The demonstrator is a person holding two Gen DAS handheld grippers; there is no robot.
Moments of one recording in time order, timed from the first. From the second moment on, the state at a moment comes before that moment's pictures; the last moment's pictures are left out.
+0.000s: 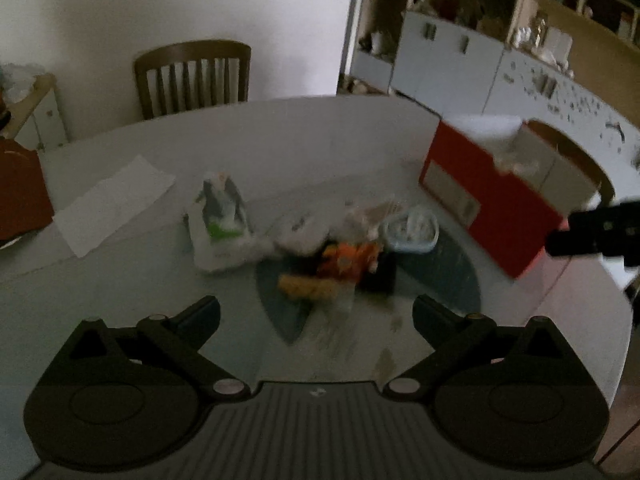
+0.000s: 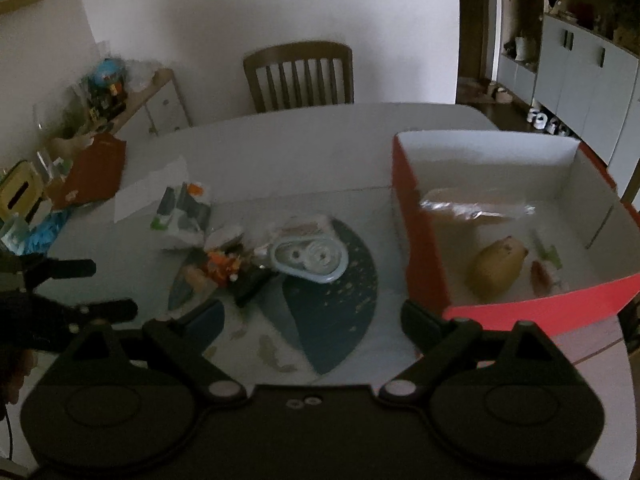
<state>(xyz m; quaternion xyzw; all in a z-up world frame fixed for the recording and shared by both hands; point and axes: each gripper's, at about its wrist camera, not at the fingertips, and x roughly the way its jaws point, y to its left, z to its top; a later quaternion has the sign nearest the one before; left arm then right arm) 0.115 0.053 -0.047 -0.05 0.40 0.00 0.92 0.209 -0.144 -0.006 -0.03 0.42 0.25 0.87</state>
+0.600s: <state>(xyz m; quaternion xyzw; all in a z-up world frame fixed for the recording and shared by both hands) 0.102 0.046 -0.105 -0.01 0.42 -0.03 0.91 0.222 -0.077 -0.049 -0.09 0.44 0.26 0.86</state>
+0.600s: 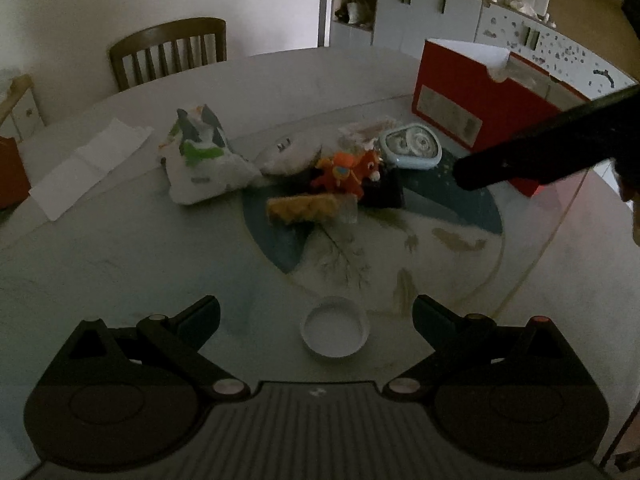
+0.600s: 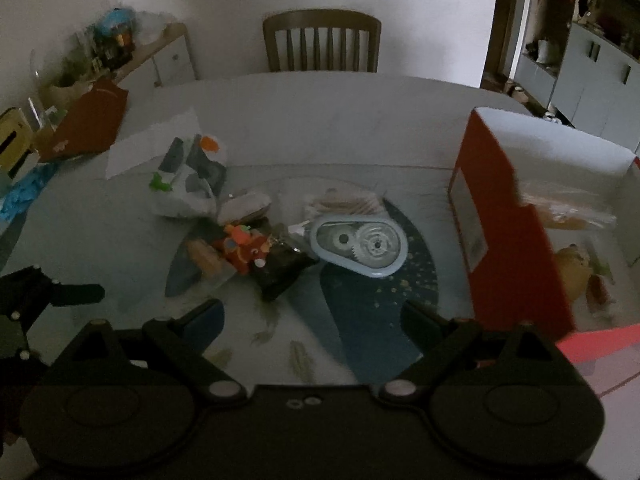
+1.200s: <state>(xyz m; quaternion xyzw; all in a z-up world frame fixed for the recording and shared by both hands) 0.108 0.036 -0.126 0.02 0.43 -0.03 0.90 0.256 -0.033 -0.067 -0.10 0.44 0.27 0.85</state>
